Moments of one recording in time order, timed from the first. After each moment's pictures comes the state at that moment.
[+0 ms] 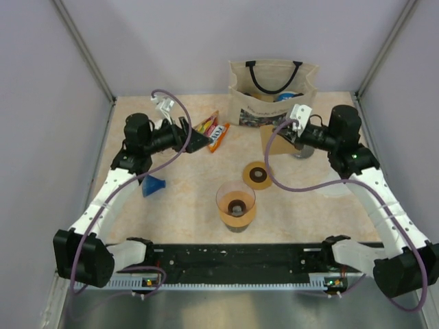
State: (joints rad) left arm -0.21 1.18 0.98 0.00 0.77 -0.57; right arm 0.27 1.08 1.07 -0.23 -0.72 -0.53
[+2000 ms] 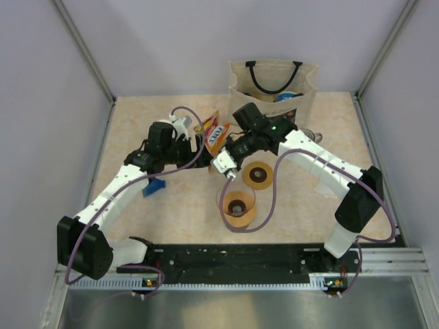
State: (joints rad) left arm -0.36 1.25 1.01 -0.41 0.44 -0.47; right arm 0.78 1.70 1.64 -0.84 -0.78 -1.57
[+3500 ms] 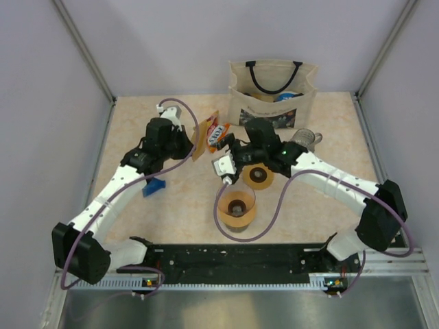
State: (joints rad) left arm -0.40 1.22 1.07 -0.40 0.11 -0.44; right arm 0.80 1.52 1.29 -0.41 -0.61 -1.33
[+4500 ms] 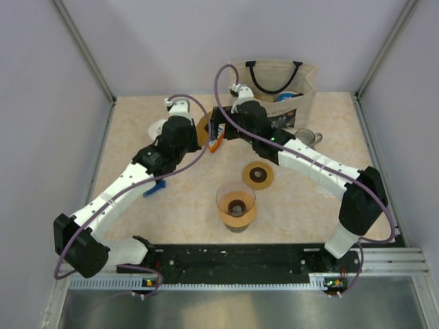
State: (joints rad) left arm -0.58 1.26 1.15 -0.37 -0.34 -0.42; right arm 0.77 1.64 1.43 -0.08 0.10 0.43
